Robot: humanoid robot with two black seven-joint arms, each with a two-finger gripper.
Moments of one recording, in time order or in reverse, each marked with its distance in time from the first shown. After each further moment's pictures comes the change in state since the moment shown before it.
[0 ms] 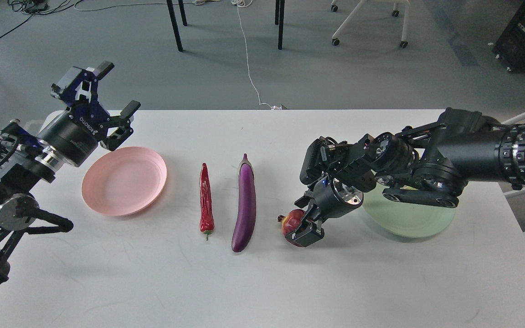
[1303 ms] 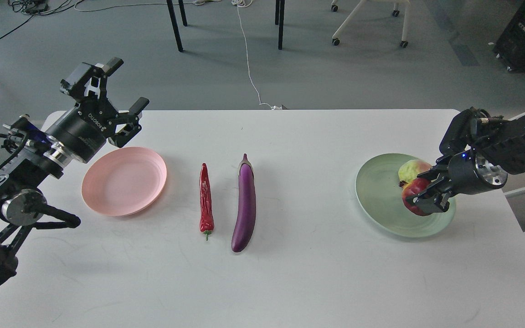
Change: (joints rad) left arm -0.029 -0.021 0.016 0.000 0.005 0.000 0.009; right arm 0.009 -0.581 -0.012 0.096 -0.235 0.006 0.000
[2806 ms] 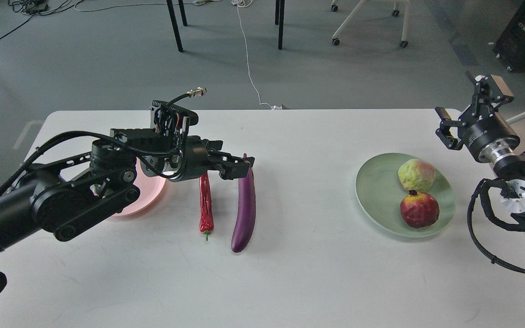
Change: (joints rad) left arm -0.514 -0.125 0.697 -0.066 1.235 -0.007 0.312; right arm -0.775 0.093 1.107 -0.321 1.796 0.019 0.000
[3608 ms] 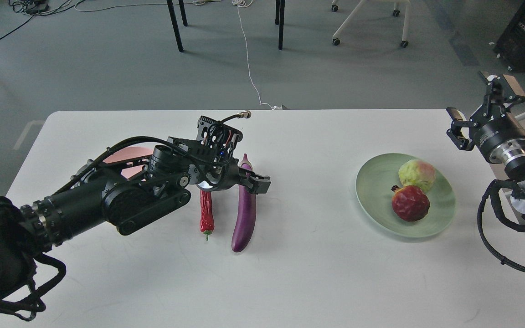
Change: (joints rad) left arm -0.033 -0.229 0.074 0.243 -0.006 -0.032 0.071; right arm -0.010 -0.028 0.004 -0.001 -0.001 0.003 0.000
